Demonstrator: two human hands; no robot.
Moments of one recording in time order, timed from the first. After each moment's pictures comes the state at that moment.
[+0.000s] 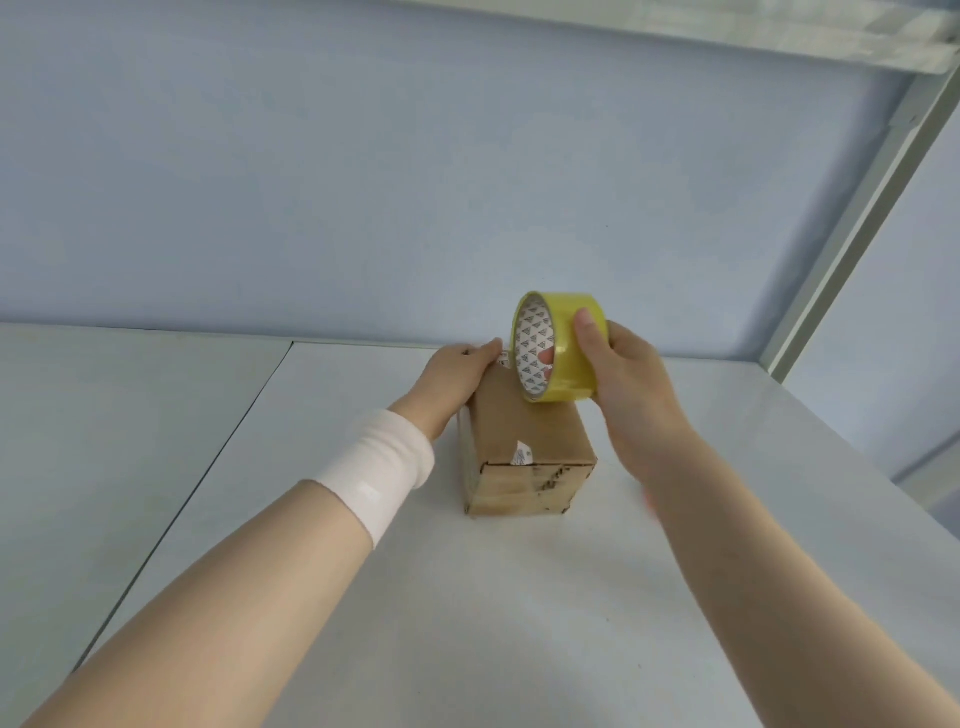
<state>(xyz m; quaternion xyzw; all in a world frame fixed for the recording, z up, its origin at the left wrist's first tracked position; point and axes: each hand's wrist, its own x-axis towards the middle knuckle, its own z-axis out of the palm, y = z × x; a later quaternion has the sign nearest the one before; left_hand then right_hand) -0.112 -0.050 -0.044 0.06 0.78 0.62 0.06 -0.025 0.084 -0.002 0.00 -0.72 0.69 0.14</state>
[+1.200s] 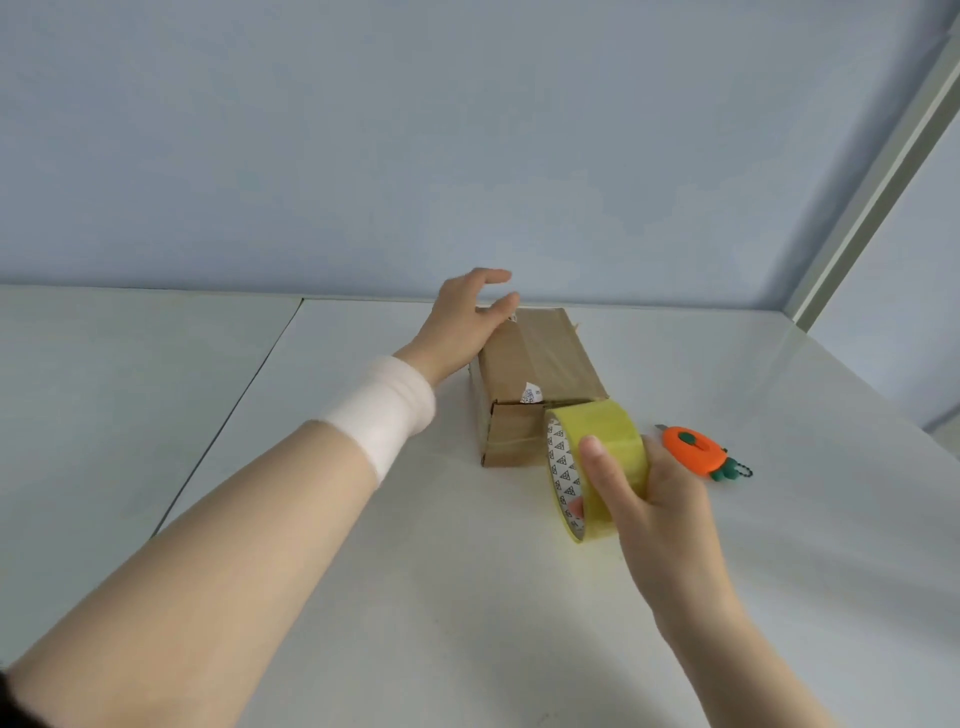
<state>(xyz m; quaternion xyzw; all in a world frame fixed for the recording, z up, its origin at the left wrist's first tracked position) -0.103 -0.059 -0.044 0.17 0.84 0.52 -0.03 0.081 0.070 -0.073 -0.08 -0.75 0.64 0.16</state>
